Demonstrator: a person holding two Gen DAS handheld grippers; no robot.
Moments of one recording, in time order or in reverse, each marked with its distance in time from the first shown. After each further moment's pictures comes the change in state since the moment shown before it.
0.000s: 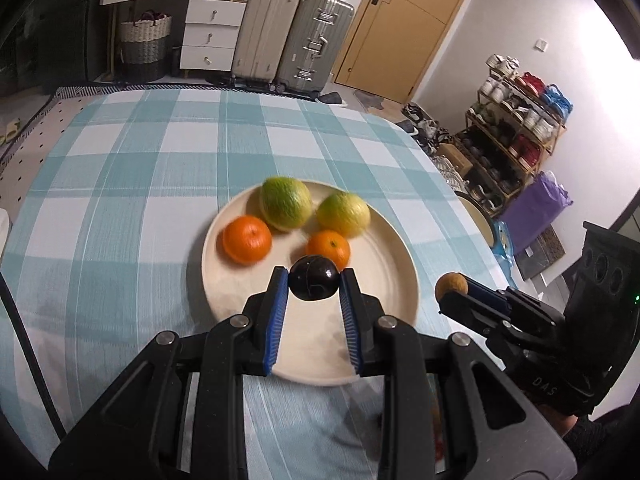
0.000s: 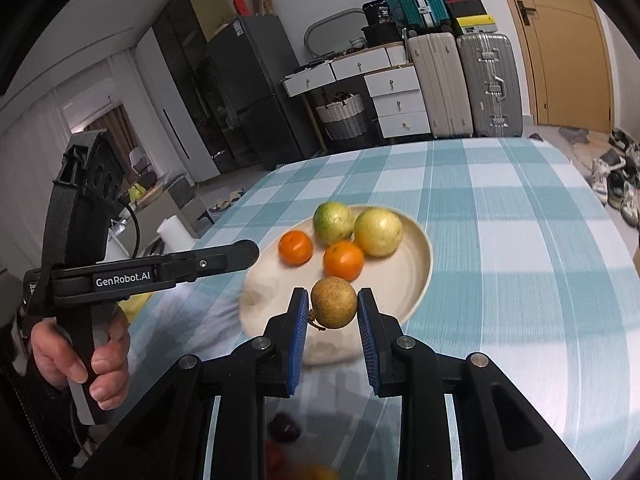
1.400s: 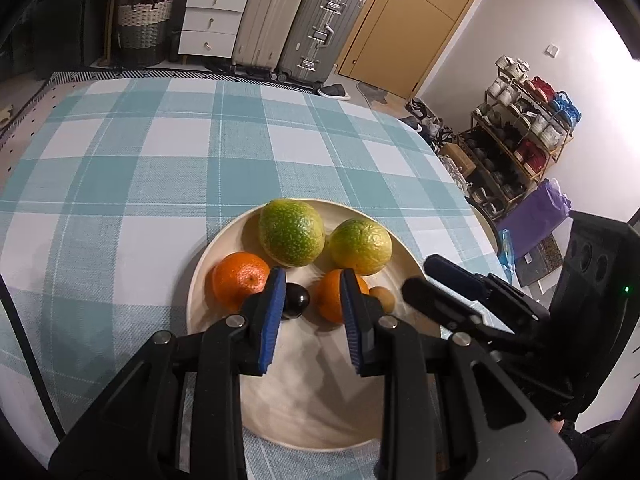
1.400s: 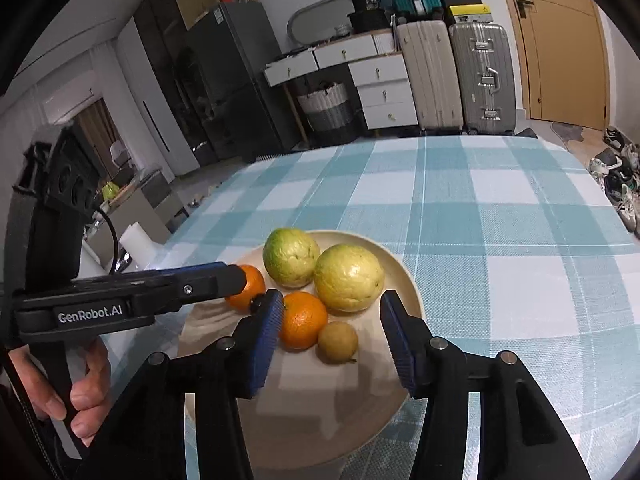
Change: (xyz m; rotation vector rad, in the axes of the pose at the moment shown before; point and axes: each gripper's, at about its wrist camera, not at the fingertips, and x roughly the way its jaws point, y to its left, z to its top) left arm 0.051 0.015 0.030 -0.041 0.034 -0.016; right arm 0.073 -0.029 0.038 0.021 0.034 -0.053
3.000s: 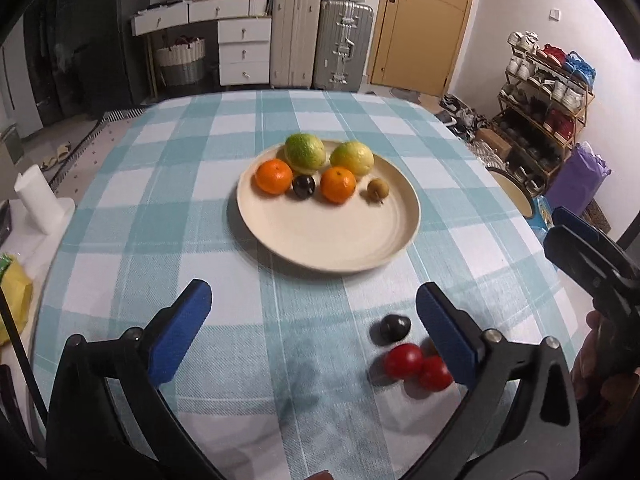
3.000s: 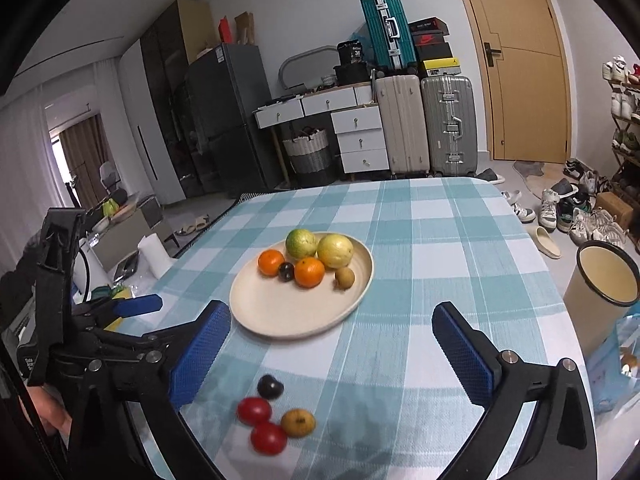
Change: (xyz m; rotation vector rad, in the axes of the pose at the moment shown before) left arm -0.110 -0.062 -0.132 0.116 -0.064 0.237; right arm -0.167 0.036 -0.073 -0.040 -0.161 -0.113
